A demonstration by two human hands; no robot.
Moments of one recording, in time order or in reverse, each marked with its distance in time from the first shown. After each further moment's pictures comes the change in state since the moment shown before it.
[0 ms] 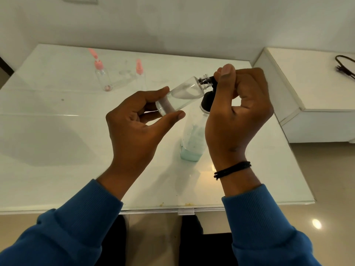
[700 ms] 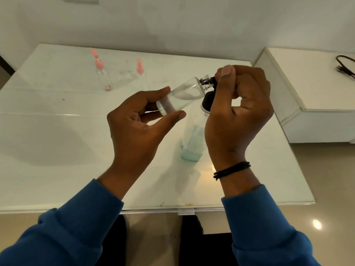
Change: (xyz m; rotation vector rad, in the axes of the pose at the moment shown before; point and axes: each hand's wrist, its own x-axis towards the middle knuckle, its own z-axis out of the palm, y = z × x) left_hand -0.001 0.000 0.000 0.017 0.001 -0.014; right_hand -0.001 -0.001 -0.001 -0.004 0.007 0.000
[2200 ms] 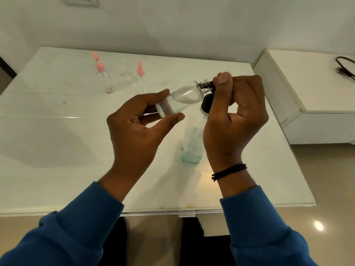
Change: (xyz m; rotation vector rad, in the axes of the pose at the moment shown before) left_hand 0.000 -0.002 -0.001 -0.007 0.004 -0.001; right_hand -0.006 0.005 0.001 0.030 0.003 -0.008
